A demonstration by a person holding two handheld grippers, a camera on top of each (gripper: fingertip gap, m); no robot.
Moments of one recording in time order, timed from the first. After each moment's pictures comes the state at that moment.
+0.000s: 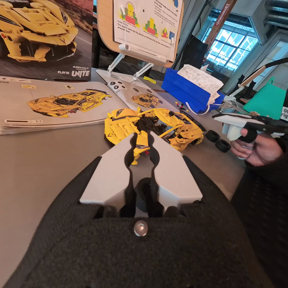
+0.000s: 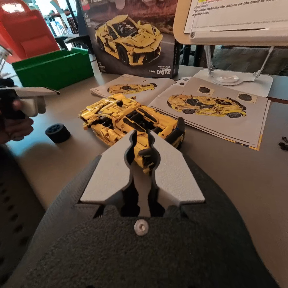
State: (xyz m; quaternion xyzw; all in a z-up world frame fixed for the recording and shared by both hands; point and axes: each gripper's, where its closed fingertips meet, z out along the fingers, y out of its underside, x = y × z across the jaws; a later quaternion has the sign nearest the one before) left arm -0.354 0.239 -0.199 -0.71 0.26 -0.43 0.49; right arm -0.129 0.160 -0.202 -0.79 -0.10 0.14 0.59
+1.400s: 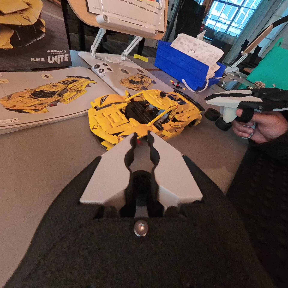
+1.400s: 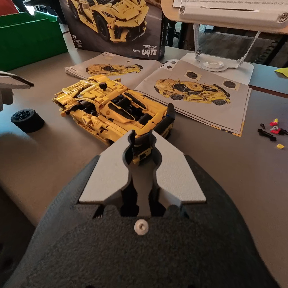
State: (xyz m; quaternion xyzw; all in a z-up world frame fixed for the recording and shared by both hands) left arm -0.334 0.220 -0.216 -0.71 0.33 -0.40 0.46; right arm -0.117 0.162 -0.222 -0.82 -0.09 0.07 0.56
